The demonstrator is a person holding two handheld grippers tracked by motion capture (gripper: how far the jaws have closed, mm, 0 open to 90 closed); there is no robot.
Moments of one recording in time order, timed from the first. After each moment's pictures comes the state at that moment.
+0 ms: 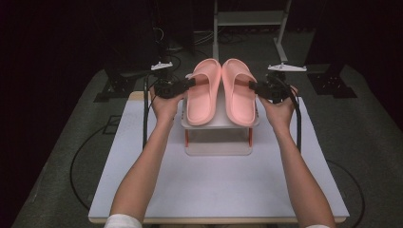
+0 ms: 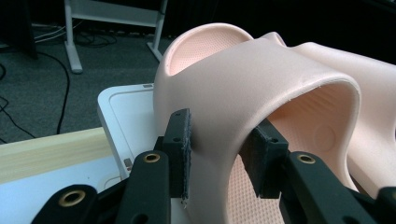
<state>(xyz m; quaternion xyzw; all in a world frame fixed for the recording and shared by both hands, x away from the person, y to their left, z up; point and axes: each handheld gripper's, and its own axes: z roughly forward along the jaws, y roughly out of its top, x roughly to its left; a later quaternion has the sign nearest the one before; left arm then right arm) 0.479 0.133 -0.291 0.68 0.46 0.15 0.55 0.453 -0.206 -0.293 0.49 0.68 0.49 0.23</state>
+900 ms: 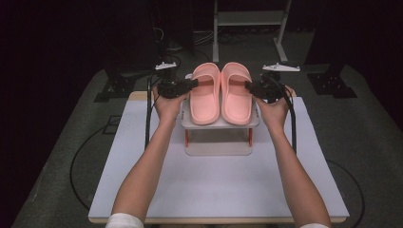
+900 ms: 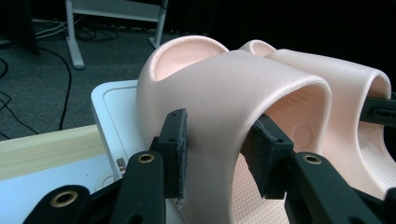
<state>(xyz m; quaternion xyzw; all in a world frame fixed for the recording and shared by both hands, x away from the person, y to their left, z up) 0.482 0.124 -0.294 0.69 0.46 0.15 0.54 0.458 -0.193 -0.296 0.50 0.68 0.48 0.24</state>
